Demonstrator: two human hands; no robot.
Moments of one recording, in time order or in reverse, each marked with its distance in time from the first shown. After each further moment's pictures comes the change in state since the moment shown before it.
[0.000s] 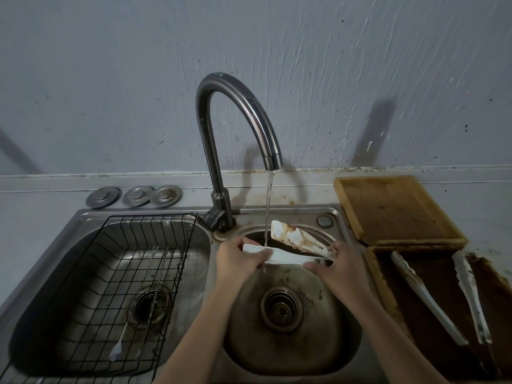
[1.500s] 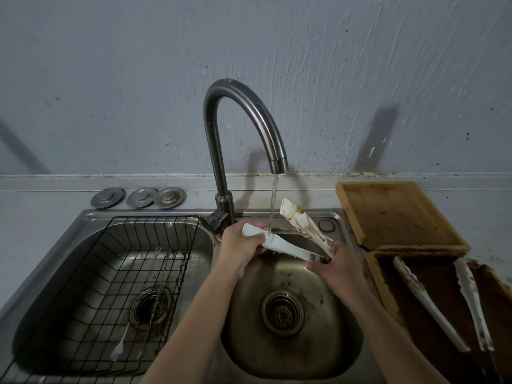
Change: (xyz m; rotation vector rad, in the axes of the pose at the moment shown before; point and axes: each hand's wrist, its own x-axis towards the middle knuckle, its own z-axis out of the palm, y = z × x) left_hand 0.017 0.024 -0.003 -0.354 -0.165 -0.061; right_hand 0.003 -0.011 -0.003 0.169 -0.062 0.016
